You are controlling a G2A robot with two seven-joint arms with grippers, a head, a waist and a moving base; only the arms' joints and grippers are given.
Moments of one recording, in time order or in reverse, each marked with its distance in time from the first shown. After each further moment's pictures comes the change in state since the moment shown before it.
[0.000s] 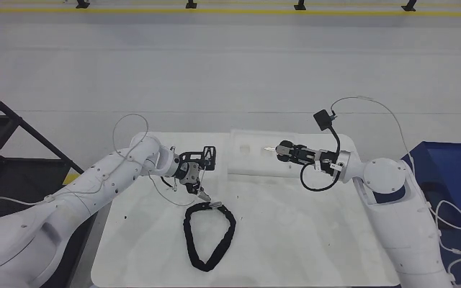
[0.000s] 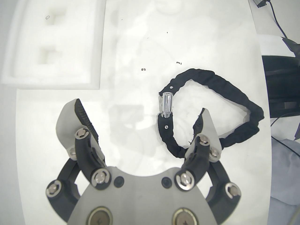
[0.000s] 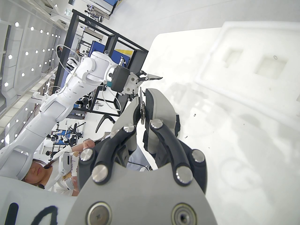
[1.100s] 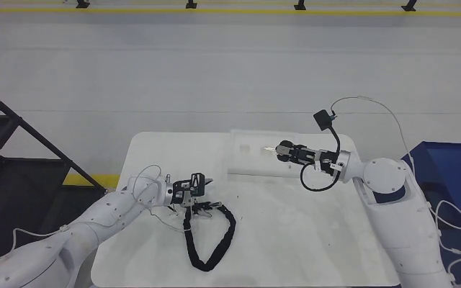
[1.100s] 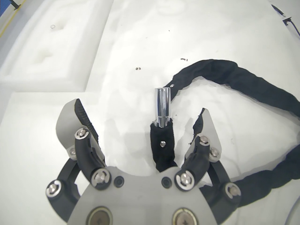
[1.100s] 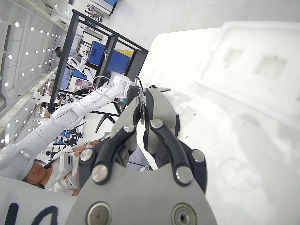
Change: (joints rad) left arm 0.275 -0.042 -0.066 0.209 0.561 0.251 0.765; right arm 0.000 0.000 0.000 0.000 0.000 0.000 0.000
